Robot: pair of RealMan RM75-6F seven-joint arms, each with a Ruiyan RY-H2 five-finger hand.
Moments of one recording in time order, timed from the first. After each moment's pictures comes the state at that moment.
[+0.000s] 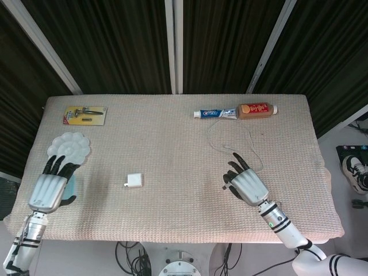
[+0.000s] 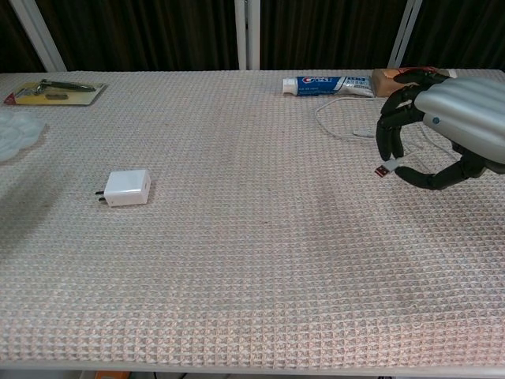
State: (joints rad) left arm -0.25 -1.17 -0.08 -1.71 1.47 1.28 0.37; right arm 0.49 -1.45 0.04 -1.48 -1.66 1.25 -0.27
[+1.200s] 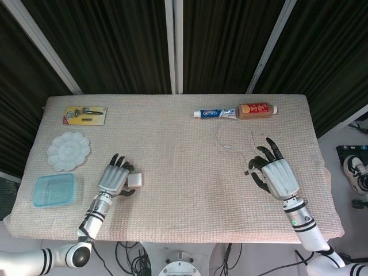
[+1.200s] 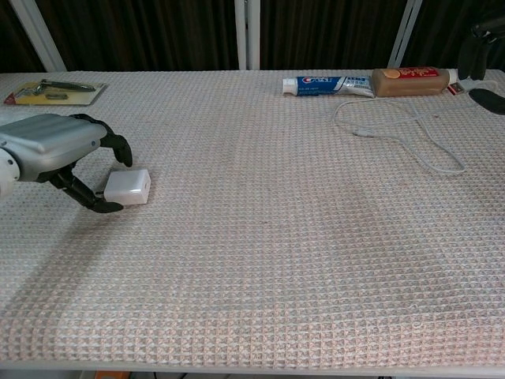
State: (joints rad) left arm -0.58 -1.58 -0.14 -1.62 0.99 1.08 0.77; right arm 0.40 -1.32 0.10 -1.59 -1.61 1.40 -0.20
